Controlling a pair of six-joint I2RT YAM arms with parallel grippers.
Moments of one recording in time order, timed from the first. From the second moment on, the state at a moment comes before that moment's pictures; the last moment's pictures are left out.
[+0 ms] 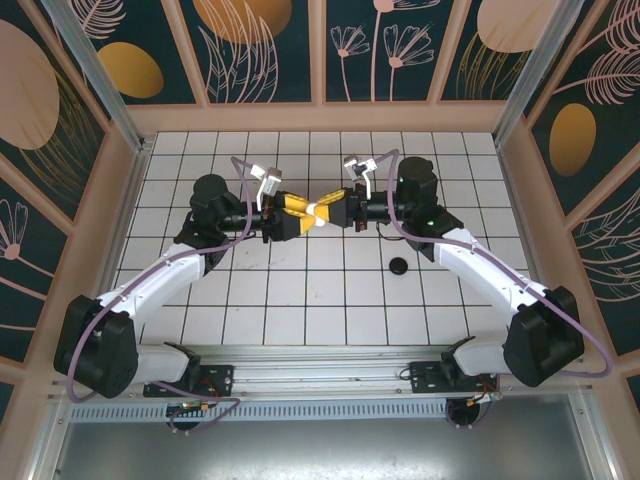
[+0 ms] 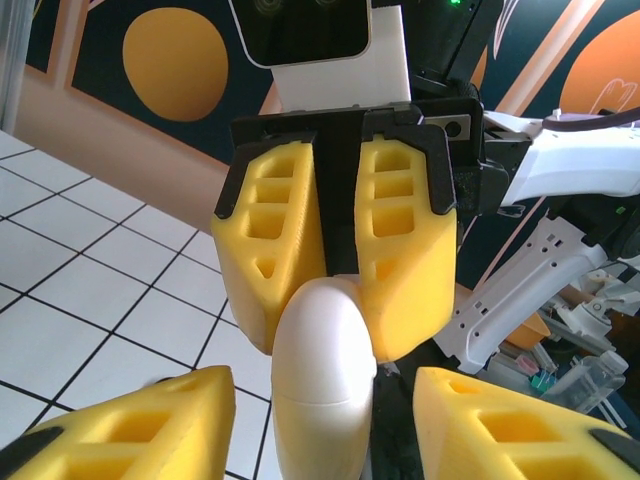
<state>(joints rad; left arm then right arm) -0.44 1.32 0.85 0.49 1.10 -0.51 0.53 1.33 1.01 0.21 -1.02 0.45</state>
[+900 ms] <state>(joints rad) -0.44 1.34 0.85 0.49 1.14 -0.51 0.53 1.33 1.01 0.23 -1.02 0.47</state>
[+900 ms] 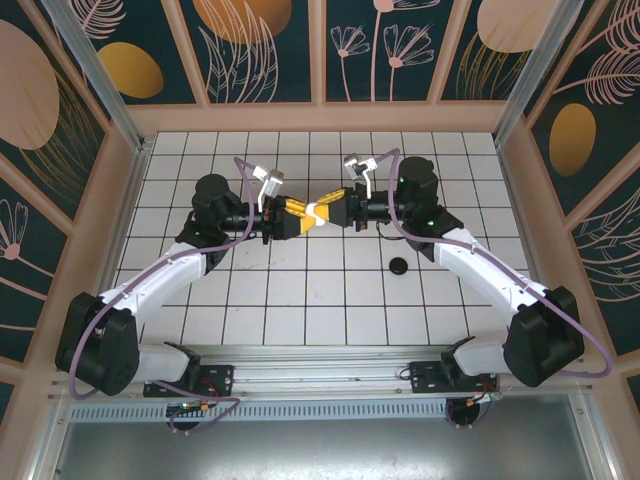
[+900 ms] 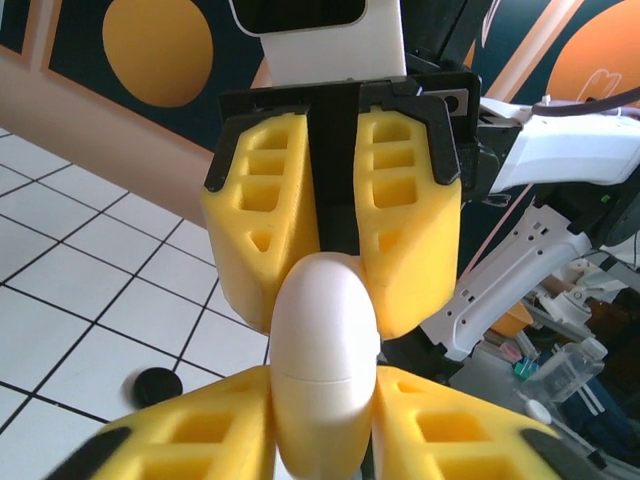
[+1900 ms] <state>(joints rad) -0.44 1.22 0.83 0.25 1.02 -0.27 0.51 1.40 1.05 0.14 -0.82 0.48</state>
